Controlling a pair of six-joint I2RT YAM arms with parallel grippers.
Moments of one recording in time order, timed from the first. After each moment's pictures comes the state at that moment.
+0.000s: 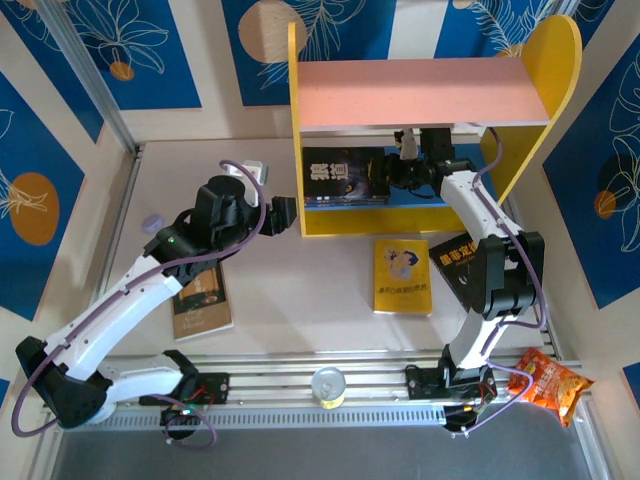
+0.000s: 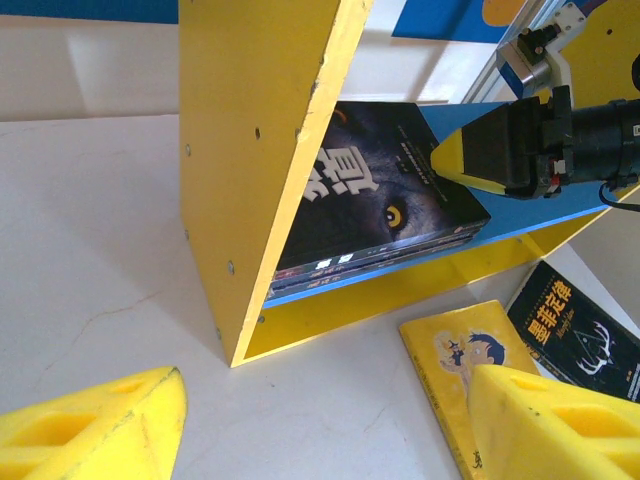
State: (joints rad) left arm -0.70 1.15 1.22 -0.50 -0.13 -0.39; right arm 0.14 1.75 1.48 -0.52 -0.58 0.34
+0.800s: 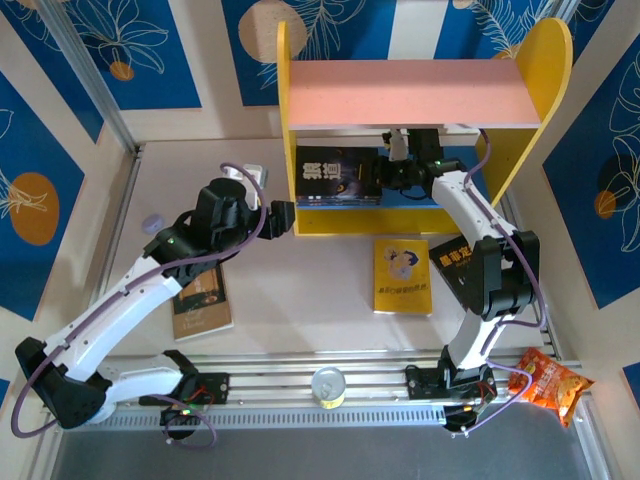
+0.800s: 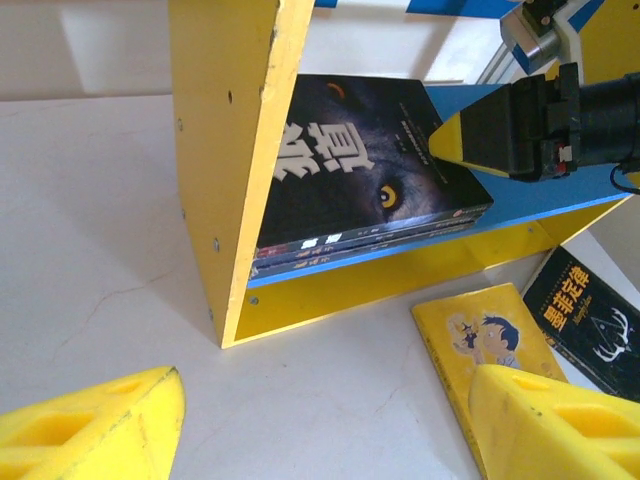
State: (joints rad) left arm -0.70 1.14 1.21 -0.54 -0.13 -0.38; right arm 0.21 1.75 1.50 -0.52 -0.53 0.31
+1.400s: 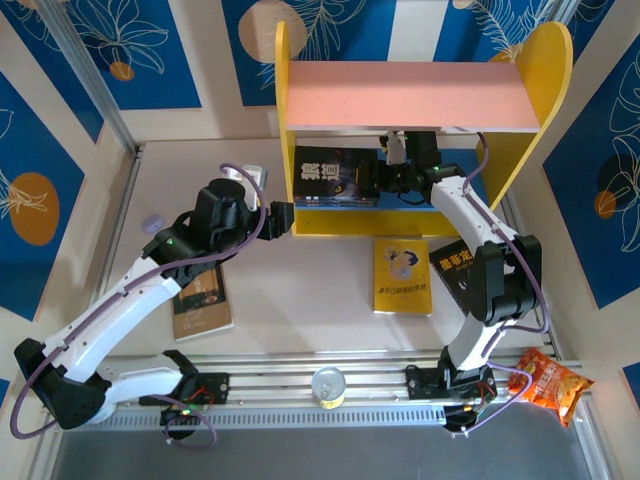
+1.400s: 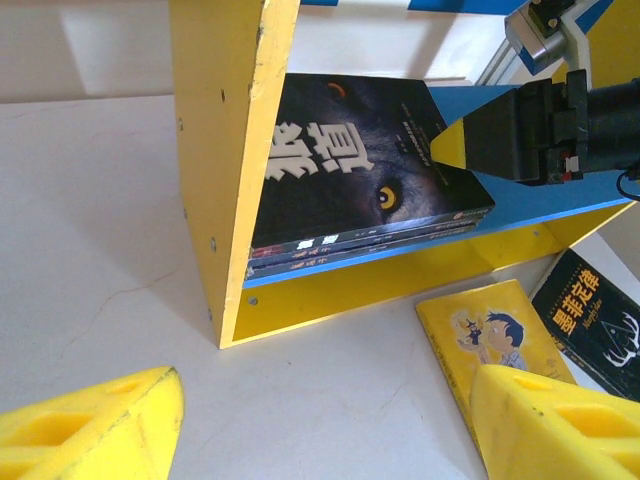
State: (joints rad) left arm -0.70 1.14 1.21 -0.54 -0.14 -0.37; right arm 0.22 1.71 1.44 -0.48 -0.52 0.29
